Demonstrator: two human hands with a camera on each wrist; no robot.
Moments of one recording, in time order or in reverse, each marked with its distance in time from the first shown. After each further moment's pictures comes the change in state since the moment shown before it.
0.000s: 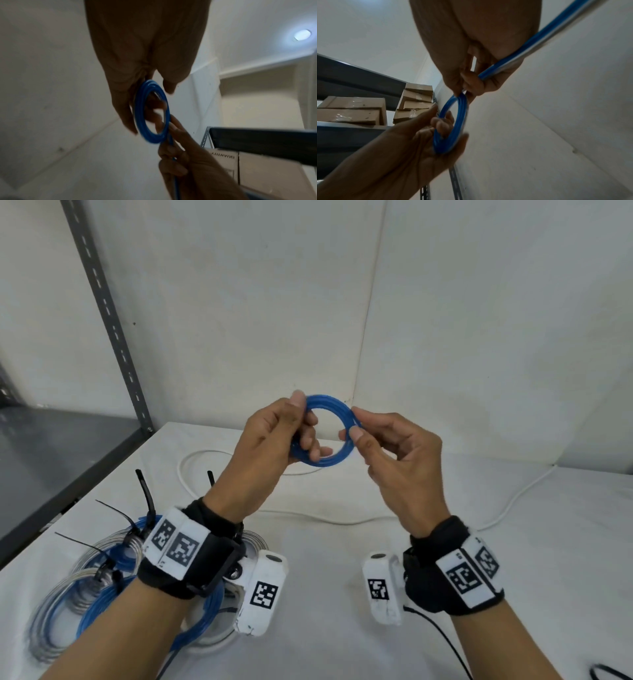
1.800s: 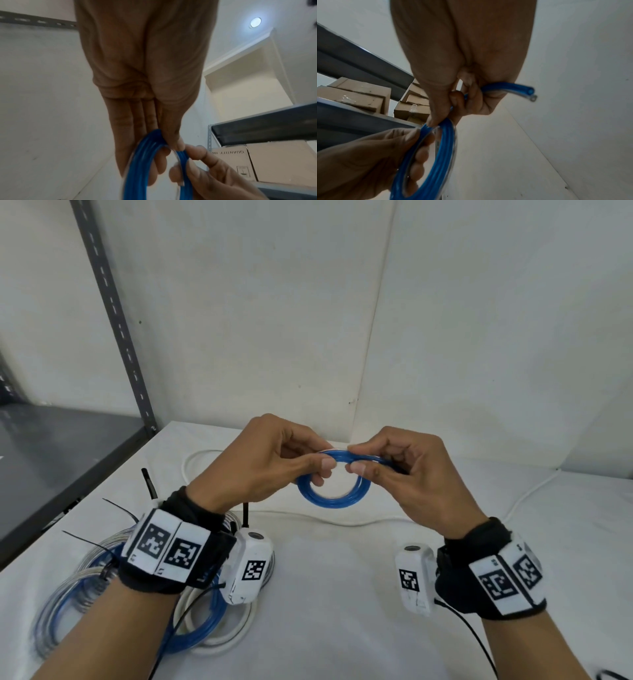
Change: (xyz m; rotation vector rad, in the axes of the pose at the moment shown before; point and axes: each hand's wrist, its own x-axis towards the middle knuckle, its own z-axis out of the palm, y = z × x) left_hand -0.007 0.022 -0.022 0.564 -0.222 -0.019; right_hand 0.005 0.002 -0.023 -0.147 -0.337 0.009
